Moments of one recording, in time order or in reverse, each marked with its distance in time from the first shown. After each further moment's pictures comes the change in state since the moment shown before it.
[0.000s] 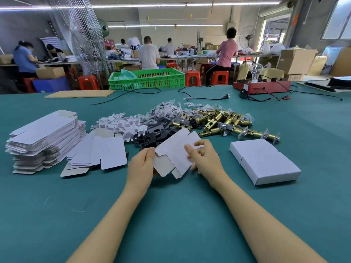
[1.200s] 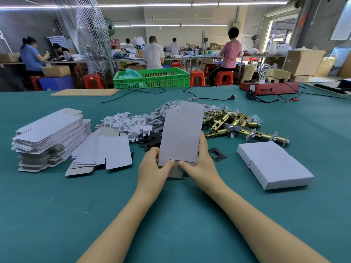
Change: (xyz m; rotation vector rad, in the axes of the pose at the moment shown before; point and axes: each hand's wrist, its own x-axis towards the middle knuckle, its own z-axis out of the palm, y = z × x) left_hand -0.005 -0.004 0.006 0.075 -0.031 0.086; right_hand -0.014 -0.007 0.027 -0.038 -0.056 -0.253
